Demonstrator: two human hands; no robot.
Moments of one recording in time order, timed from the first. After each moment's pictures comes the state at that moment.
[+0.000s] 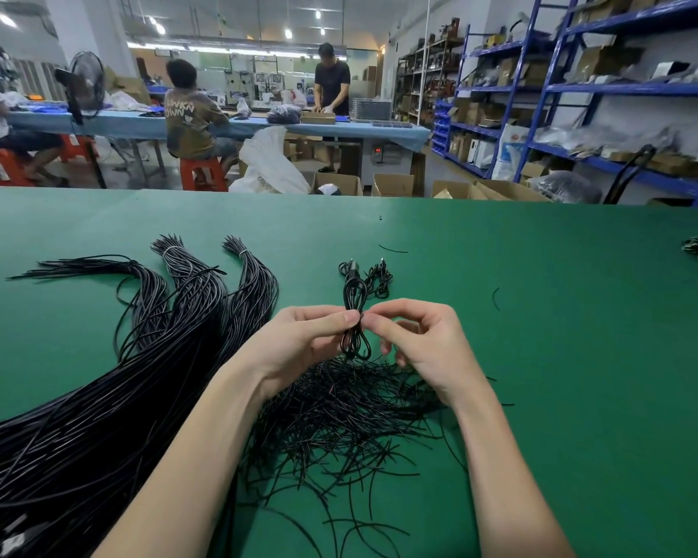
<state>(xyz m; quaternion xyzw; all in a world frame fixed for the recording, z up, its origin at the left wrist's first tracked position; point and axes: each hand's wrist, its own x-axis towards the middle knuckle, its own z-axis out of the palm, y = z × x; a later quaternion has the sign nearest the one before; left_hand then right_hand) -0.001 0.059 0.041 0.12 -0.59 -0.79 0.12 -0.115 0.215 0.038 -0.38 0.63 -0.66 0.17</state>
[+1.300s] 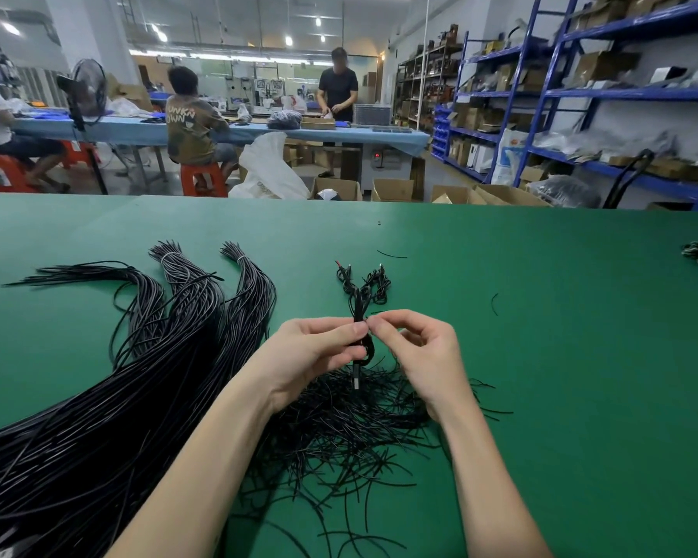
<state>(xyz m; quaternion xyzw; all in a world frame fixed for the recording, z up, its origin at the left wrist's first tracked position) -0.008 0.075 0.041 0.17 -0.57 -0.79 0.14 -0.122 0.205 0.014 -0.34 0.63 -0.69 0.10</state>
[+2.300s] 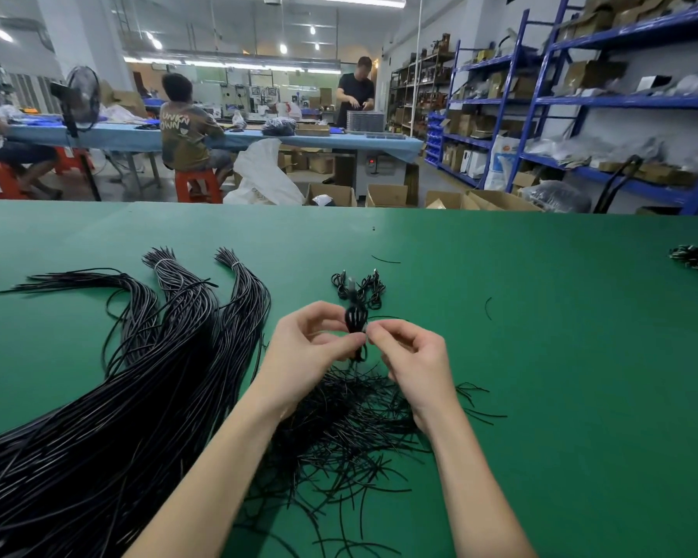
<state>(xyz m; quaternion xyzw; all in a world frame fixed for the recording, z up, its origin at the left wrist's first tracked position) -0.018 0.080 0.029 0.15 -0.69 -0.65 0.30 -0.119 0.197 0.006 -0.25 0.63 -0.72 0.13</state>
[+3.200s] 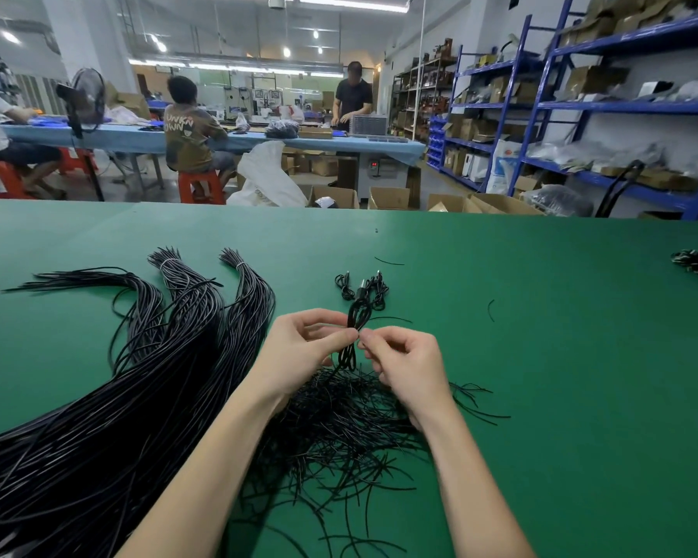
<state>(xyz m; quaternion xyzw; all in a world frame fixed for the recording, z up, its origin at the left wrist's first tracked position) -0.011 0.069 0.031 0.18 -0.70 -0.64 0.26 -0.113 0.194 0.007 -0.28 0.69 -0.66 0.11</state>
